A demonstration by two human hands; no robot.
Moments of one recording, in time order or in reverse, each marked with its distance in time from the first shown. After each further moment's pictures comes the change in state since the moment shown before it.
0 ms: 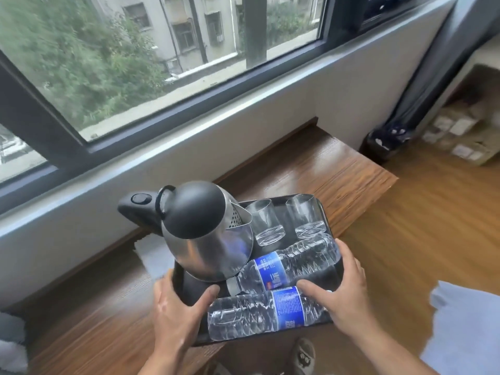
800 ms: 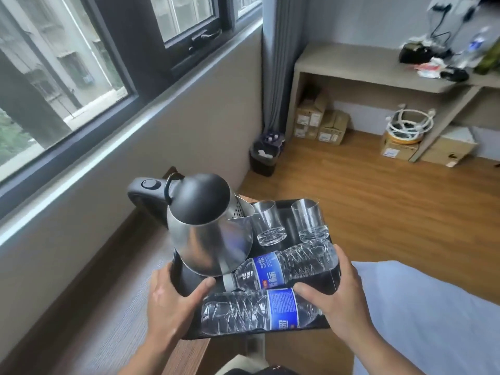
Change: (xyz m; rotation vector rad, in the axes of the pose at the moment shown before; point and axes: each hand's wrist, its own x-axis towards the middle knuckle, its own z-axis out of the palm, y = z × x) left_hand 0.070 0.236 0.277 0.098 -0.390 0.380; right_hand 0.098 0.105 -0.224 0.170 0.442 0.249
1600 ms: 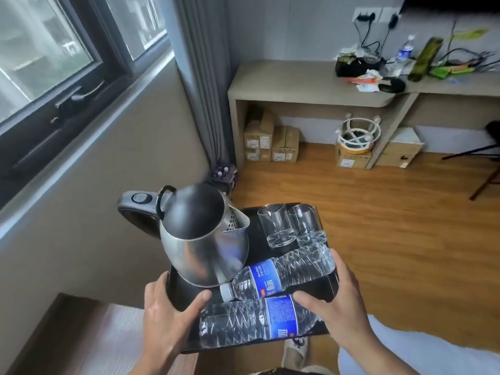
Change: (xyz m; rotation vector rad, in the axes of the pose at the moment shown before) left_hand 0.247 0.213 0.210 -0.028 -0.159 0.156; right_hand 0.312 -0.007 -0.118 0.089 0.161 0.094
